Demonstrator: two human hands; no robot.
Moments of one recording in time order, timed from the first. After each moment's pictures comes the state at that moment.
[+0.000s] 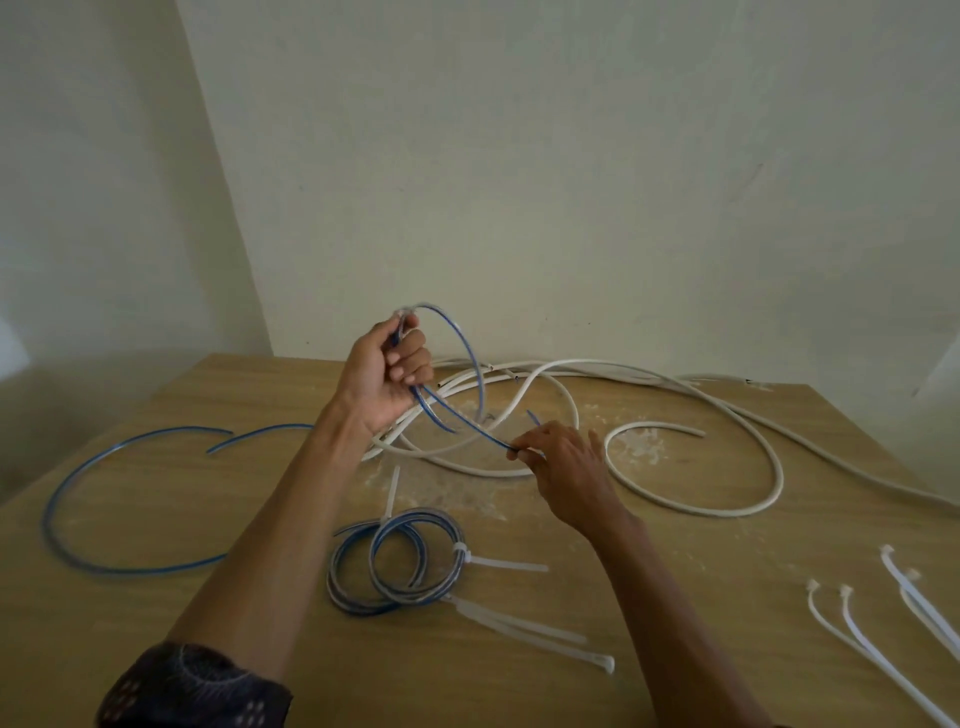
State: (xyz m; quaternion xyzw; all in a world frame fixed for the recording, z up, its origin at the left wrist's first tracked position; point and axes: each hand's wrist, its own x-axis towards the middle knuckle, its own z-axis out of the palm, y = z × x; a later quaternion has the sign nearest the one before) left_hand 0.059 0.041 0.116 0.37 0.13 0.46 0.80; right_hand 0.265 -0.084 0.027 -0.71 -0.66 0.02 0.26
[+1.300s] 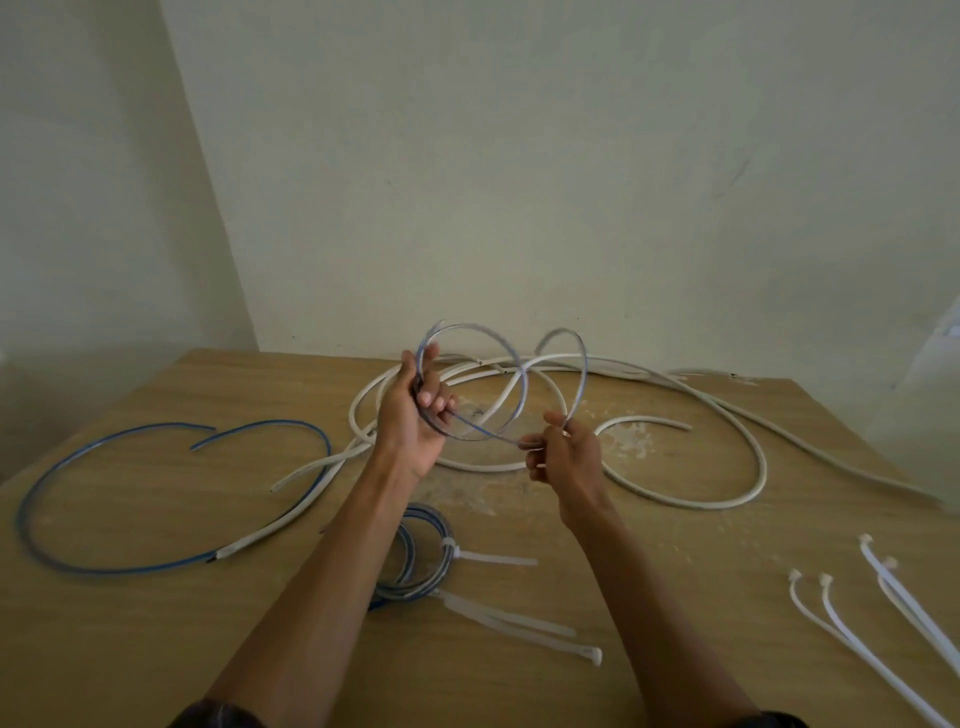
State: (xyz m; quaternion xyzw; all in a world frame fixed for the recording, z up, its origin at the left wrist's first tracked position) left_hand 0.102 0.000 0.072 0.29 0.17 0.54 0.77; right_hand 0.255 -0.085 0.032 -0.58 -0.31 0.37 0.65
